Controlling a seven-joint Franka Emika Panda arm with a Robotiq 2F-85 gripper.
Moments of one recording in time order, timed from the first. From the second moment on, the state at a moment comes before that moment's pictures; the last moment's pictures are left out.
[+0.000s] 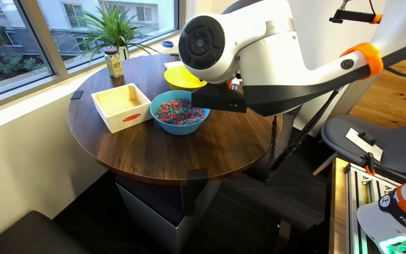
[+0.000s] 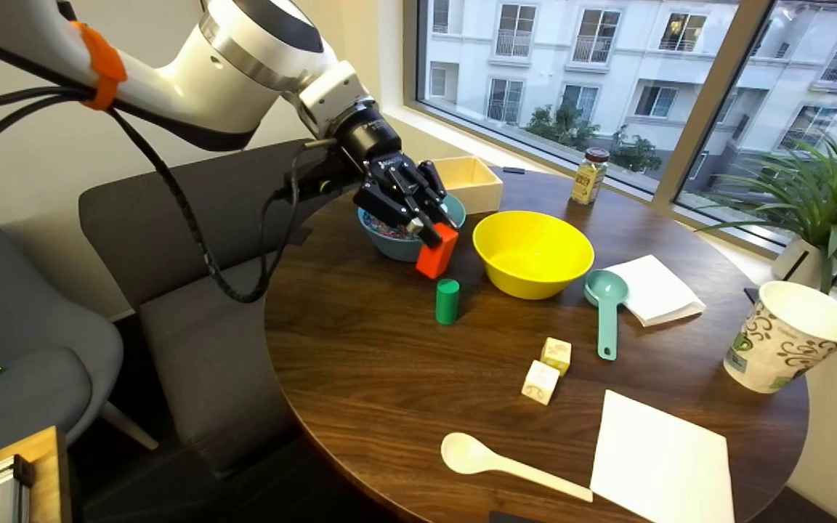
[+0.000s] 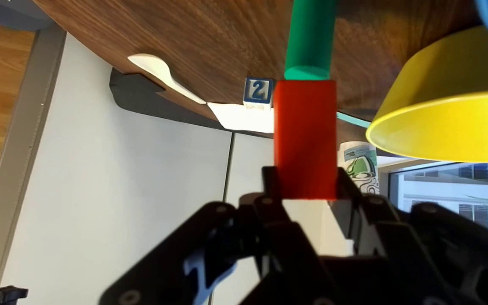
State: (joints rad) arm 0.25 0.24 0.13 -1.84 -1.08 1.70 1.96
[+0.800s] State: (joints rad) arm 0.24 0.25 0.13 -1.87 -1.15 1.74 2.01
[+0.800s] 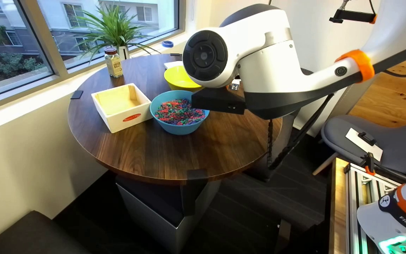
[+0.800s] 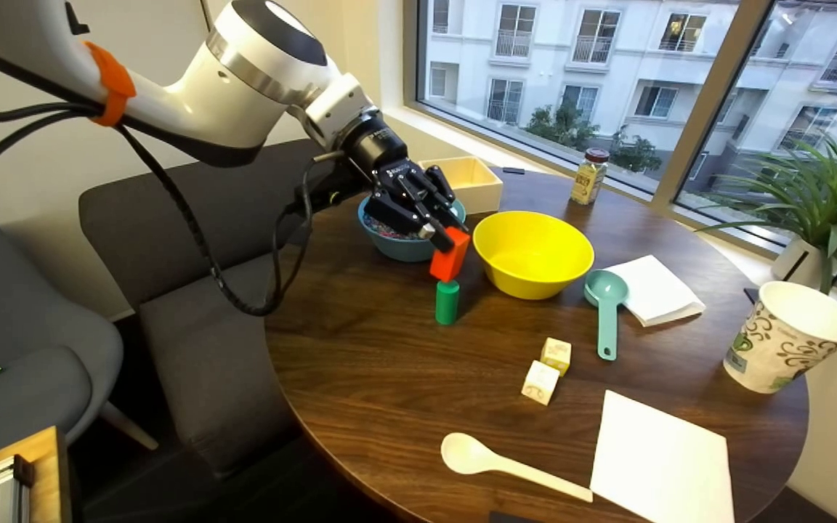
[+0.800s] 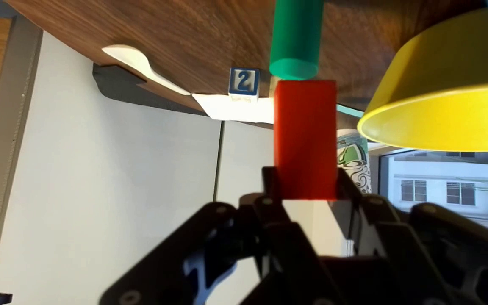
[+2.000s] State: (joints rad) arm 0.23 0.26 0.13 -1.90 -1.18 1.75 2.04
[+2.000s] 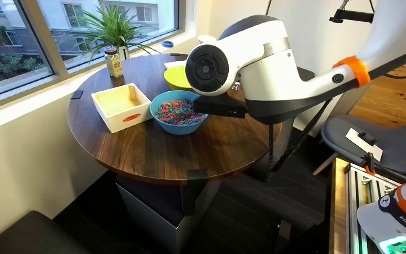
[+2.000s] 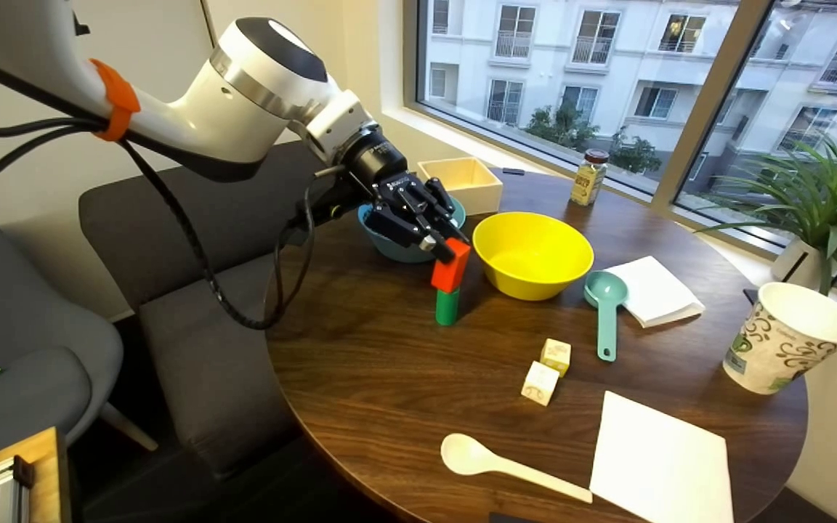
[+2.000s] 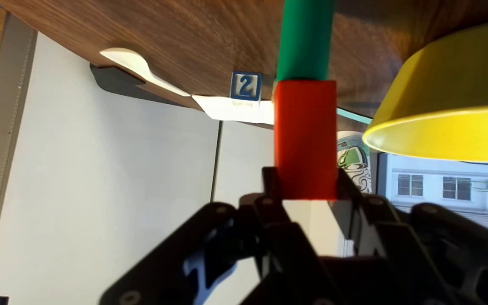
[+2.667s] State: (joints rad) arm 0.23 0.26 0.13 -1.90 -1.20 1.75 2.04
